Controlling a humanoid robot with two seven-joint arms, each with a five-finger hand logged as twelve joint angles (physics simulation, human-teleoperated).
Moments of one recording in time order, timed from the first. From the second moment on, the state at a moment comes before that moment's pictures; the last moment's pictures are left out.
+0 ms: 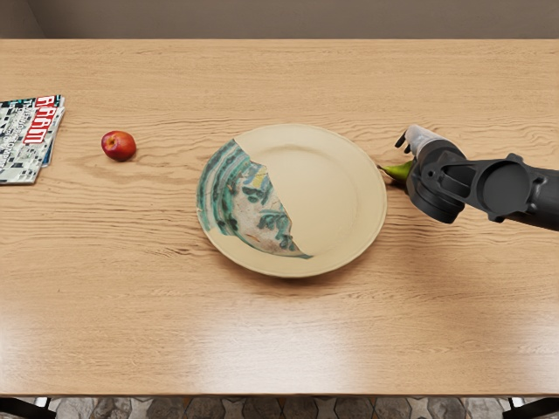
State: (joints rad) left arm -0.04 0.00 0.03 -0.22 0.06 0.16 0.17; right arm 1.33 -0.27 -0.33 0.97 -0.63 -0.38 -0.61
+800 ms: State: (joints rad) left arm -0.04 0.00 0.03 -0.22 0.06 0.16 0.17; right arm 1.31 -0.26 -0.29 0.93 -0.63 -0.27 -0.61
